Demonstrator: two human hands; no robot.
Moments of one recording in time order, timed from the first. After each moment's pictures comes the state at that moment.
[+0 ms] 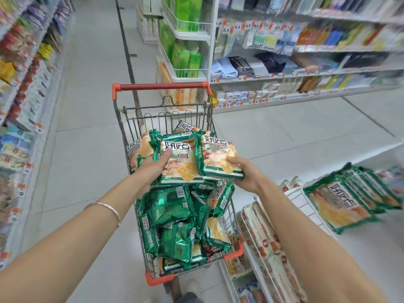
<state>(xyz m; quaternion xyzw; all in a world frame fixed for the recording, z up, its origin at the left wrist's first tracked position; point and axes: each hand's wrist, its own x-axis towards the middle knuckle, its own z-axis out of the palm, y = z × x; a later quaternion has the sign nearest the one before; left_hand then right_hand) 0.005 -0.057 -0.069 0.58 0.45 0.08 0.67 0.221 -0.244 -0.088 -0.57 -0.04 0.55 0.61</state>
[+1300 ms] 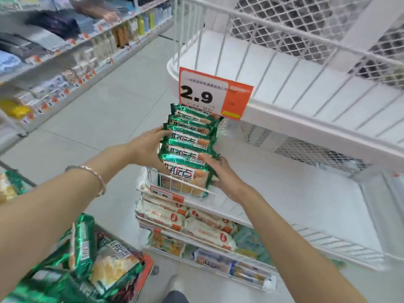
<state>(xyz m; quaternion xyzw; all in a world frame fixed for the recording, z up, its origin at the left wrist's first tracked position) 0.332 -0.324 -0.071 0.94 -0.24 -0.19 0.18 0.239 -0.560 -0.118 -0.70 0.14 0.18 0.68</state>
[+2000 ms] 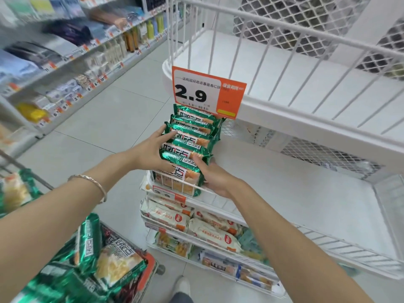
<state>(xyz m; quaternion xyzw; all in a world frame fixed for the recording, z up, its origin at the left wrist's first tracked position) 0.324 -0.322 -0.086 0.92 -0.21 -0.21 0.26 0.249 -0.535 -0.114 -0.73 0.11 0.26 0.62</state>
